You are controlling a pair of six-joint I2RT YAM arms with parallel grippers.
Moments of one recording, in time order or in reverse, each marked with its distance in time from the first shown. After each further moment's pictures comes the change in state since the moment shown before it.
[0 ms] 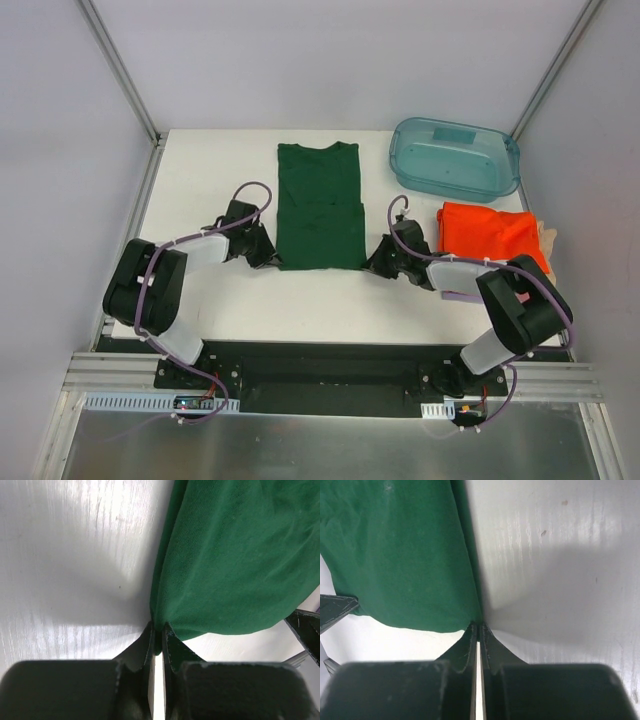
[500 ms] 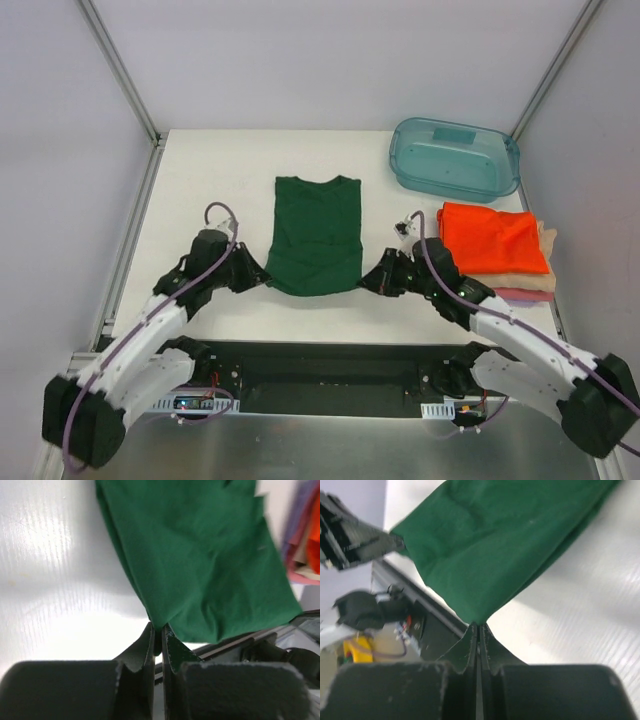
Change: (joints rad) left arm -0.081 -0.670 -0.233 -0.217 -0.060 -0.017; right arm 0.142 -0.569 -0.098 -0.227 -0.142 -0.095
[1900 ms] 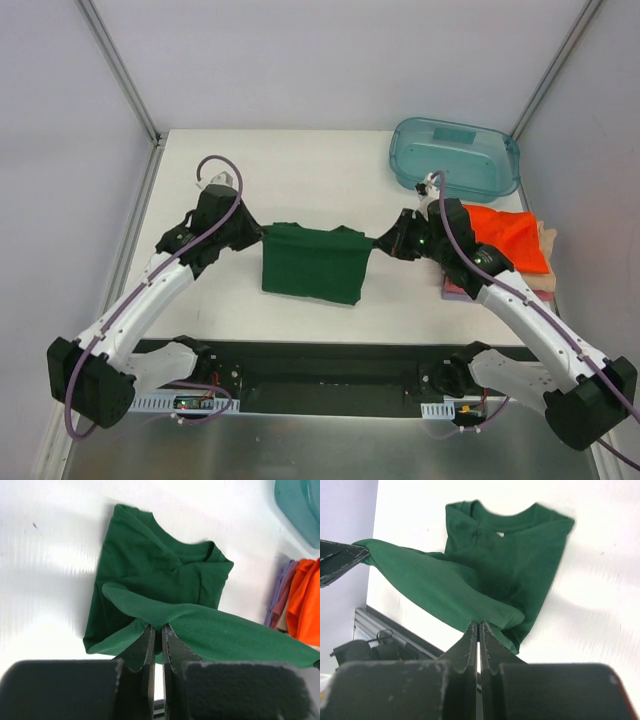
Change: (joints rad) left arm -0.032 0.086 0.376 -0.194 -0.301 -0.008; right arm -0.109 -0.014 0.333 -0.333 0.090 -0.135
